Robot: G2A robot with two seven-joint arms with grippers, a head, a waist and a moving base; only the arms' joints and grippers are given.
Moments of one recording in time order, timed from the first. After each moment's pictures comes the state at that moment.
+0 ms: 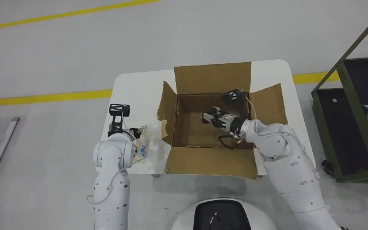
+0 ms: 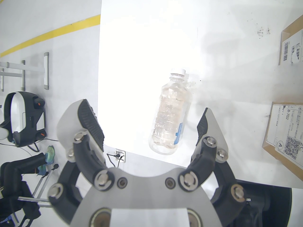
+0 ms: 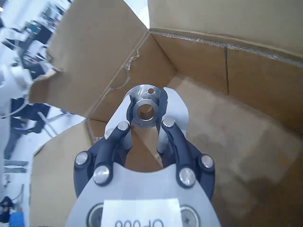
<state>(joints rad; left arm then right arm) 1.03 -1.39 -1.51 -1.70 1.70 -0.06 -1.16 -1.02 -1.53 1.42 -1.44 -0.70 -0.40 0.75</state>
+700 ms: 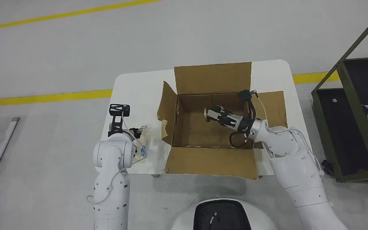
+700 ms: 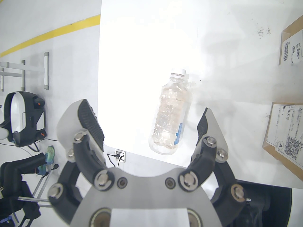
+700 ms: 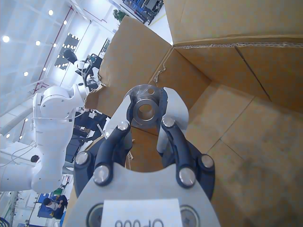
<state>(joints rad) 1.03 -1.39 -1.51 -1.70 1.70 -0.06 -1.16 -0.99 -1.51 1.46 -1.30 -0.39 -0.53 0.77</state>
